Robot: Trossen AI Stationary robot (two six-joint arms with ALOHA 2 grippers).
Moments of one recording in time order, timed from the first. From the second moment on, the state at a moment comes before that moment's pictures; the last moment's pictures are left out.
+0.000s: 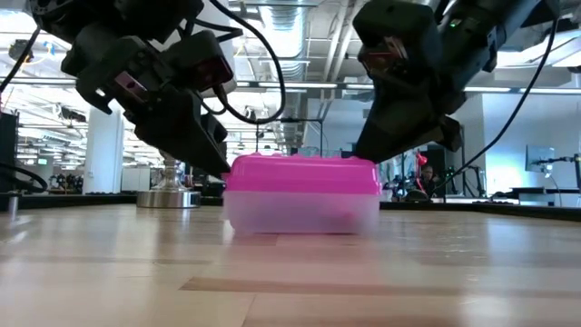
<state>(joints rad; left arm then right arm) -0.24 1.60 0.64 0.29 -0.03 -0.21 0.39 1.71 0.95 -0.20 0.35 0.95</state>
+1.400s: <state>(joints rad) -0.15 1.61 0.64 0.29 0.04 -0.21 0.32 1.71 0.94 -0.28 0.35 0.91</state>
